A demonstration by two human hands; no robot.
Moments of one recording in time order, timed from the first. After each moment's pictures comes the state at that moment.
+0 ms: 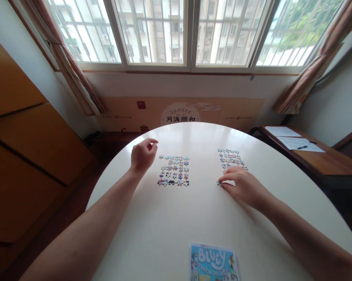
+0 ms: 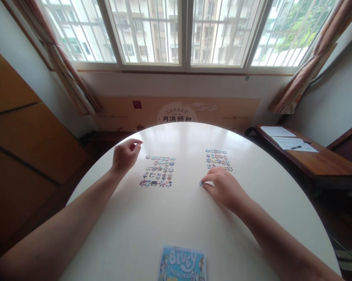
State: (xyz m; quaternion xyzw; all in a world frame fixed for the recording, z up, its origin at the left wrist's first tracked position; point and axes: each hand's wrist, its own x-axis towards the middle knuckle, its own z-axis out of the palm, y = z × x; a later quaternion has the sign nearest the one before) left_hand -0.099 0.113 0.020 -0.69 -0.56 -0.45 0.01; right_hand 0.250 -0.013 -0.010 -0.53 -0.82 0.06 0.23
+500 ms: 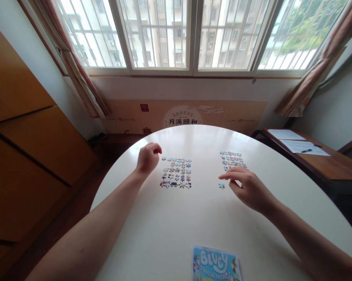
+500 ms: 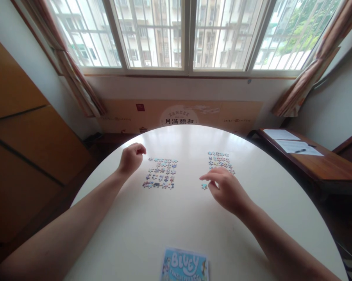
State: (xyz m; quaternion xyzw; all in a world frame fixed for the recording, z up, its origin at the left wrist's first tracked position) left_hand -0.104 0.119 0.013 -0.75 -0.50 -0.43 -0.01; right_hand 0.241 -0.022 0.002 -0.50 -0.80 0.07 0.33
